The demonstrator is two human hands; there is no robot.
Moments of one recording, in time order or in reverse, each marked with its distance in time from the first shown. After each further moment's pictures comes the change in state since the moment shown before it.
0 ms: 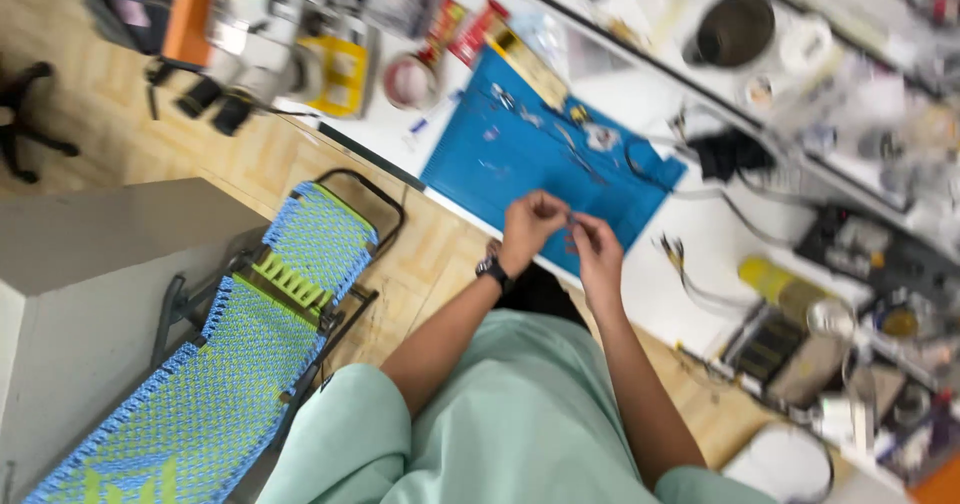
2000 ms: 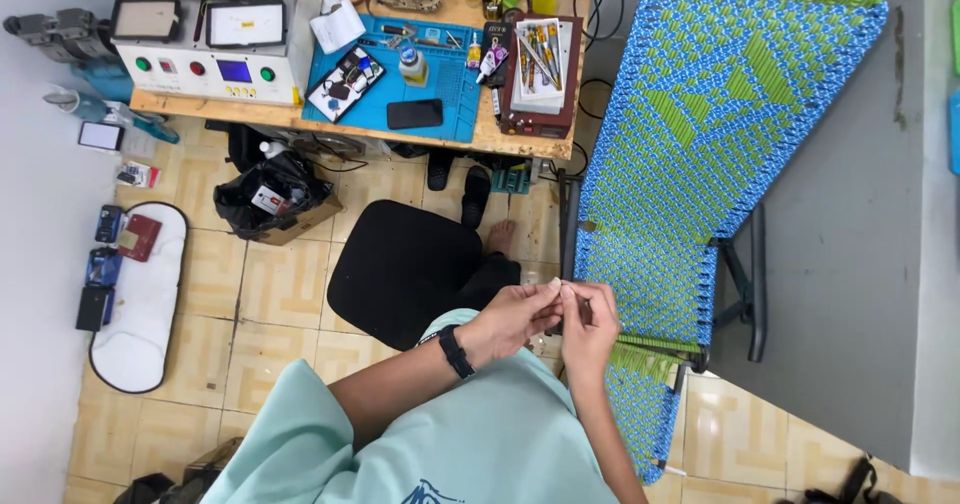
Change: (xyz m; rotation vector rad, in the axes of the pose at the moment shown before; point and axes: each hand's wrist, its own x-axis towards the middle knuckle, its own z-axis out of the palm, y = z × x) left_hand -0.636 -0.211 -0.520 -1.908 2.104 0.280; right_hand -0.685 0.128 0.597 -0.397 -2.490 -0.607
